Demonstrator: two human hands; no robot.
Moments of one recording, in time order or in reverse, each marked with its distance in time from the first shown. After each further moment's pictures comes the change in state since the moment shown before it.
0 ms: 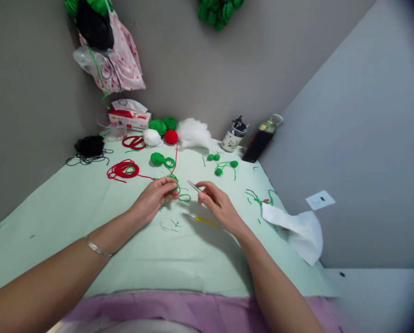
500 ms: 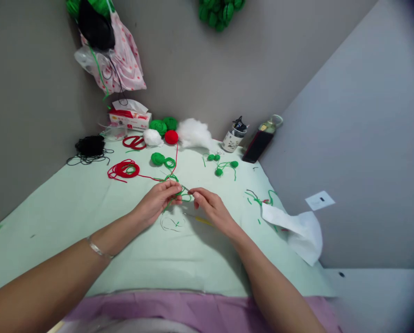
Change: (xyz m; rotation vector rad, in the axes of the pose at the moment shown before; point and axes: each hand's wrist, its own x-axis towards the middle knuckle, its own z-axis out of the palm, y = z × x) left_hand -0.007 0.000 0.007 0.034 -0.070 -0.050; right_hand 0.005 -0.001 0.018 0.126 -0.025 0.069
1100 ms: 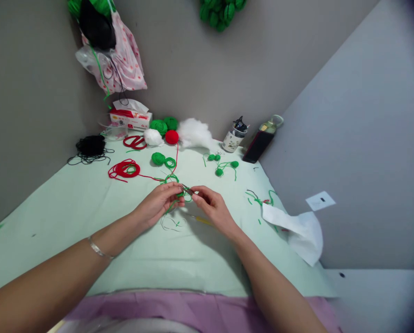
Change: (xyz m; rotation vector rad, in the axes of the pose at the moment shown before) left_hand -0.003 0.001 0.001 -0.061 -0.074 -0.034; right_hand 0.001 -0.002 0.005 0.073 0.087 -0.006
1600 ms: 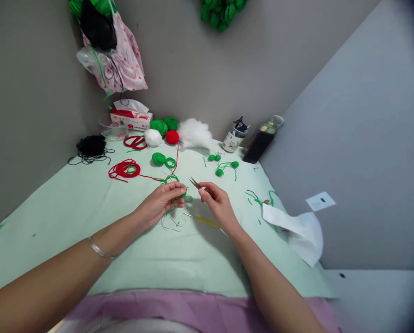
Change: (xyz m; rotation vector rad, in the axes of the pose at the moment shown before) left_hand 0.000 0.000 0.000 0.017 0.010 -0.020; right_hand 0.007 0.014 -0.004 -0.071 0.186 -0.024
